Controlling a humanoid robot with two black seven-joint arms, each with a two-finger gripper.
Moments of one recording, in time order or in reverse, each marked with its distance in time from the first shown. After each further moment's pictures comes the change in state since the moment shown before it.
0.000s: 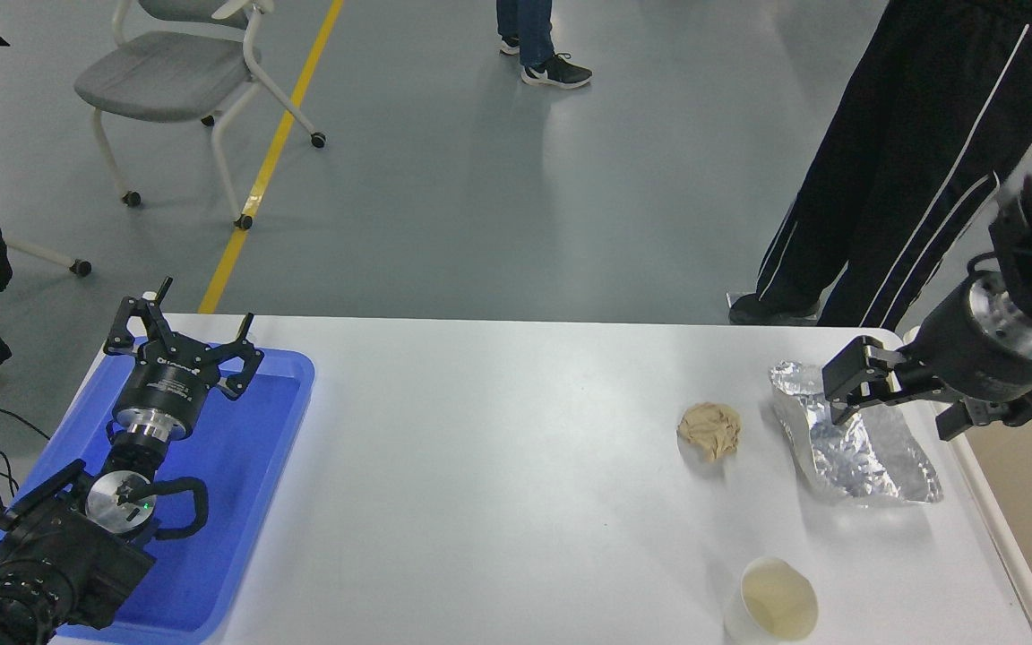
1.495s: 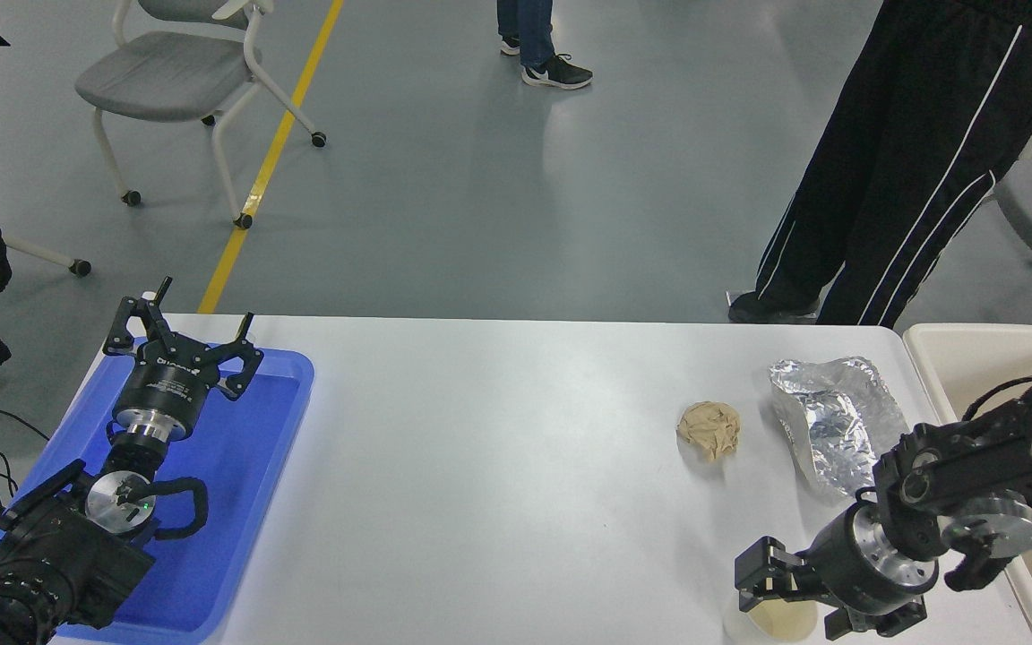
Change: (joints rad) left arm 0.001 0.000 0.000 -0.001 0.000 0.000 0.000; right arm -0.610 -0.025 0.306 0.022 -0.107 -0.398 0.008
